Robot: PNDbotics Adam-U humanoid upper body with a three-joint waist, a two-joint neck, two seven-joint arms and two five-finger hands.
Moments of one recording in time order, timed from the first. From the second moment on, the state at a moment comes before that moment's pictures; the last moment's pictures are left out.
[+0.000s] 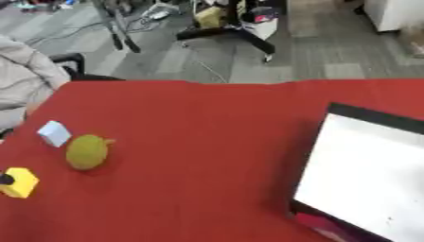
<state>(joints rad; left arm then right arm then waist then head) -0.58 0.95 -0.03 -0.79 -0.62 0.07 -0.52 -0.25 -0.50 -0.51 -1.81 -0.32 -0.03 0.44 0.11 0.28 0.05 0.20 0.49</state>
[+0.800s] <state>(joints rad) -0.60 0.88 -0.04 -0.73 -0.75 0.08 -0.52 -0.24 -0.49 -0.53 -1.82 -0.31 -0.02 0.44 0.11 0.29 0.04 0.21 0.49</state>
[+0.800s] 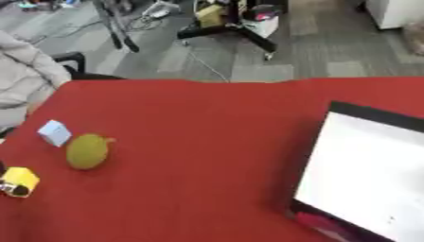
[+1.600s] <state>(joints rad) -0.62 0.84 -0.04 -0.71 -0.74 0.11 -0.51 -0.24 -0.48 -0.53 -1.82 -0.30 -0.02 0.45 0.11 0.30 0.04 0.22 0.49</state>
